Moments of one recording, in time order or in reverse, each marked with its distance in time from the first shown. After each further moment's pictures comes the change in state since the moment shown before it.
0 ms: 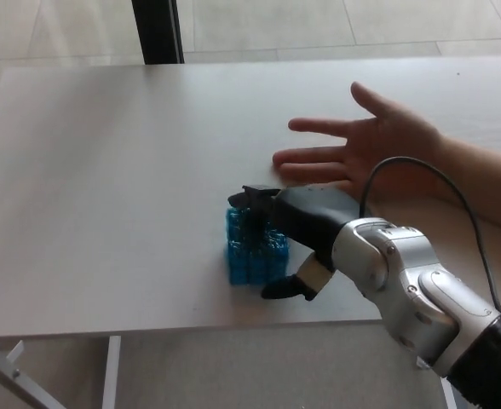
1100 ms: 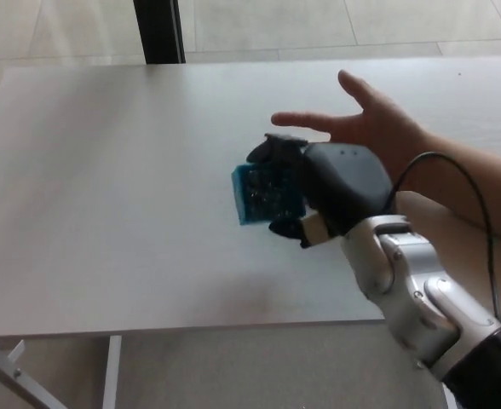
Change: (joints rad) left_arm 0.002 -0.014 -0.039 0.000 0.002 0.000 0.001; right_arm 0.031 0.044 -0.177 0.016 -0.063 -0.089 -0.449
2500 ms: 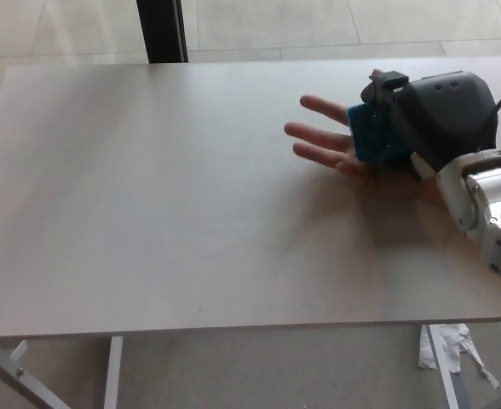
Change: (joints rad) left_arm 0.011 0.006 -0.007 0.016 0.018 -0.027 0.011; right_arm -0.278 -0.172 0.071 0.594 -0.185 -0.198 -0.244
